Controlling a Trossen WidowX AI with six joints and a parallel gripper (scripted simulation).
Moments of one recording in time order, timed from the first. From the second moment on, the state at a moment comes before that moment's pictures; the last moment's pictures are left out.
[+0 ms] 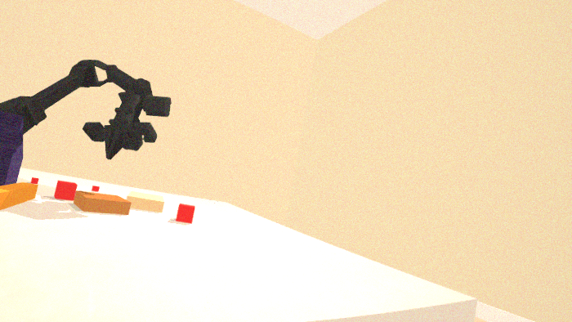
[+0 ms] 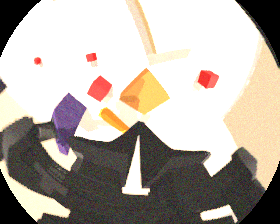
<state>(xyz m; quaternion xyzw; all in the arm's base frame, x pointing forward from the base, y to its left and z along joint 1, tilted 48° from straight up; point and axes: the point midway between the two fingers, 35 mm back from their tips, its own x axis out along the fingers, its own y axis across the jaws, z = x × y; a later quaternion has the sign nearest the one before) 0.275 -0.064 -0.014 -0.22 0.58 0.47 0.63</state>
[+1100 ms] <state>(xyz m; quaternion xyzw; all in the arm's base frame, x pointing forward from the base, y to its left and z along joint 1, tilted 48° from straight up) 0.197 -0.017 -0.113 0.16 0.59 0.40 0.69</state>
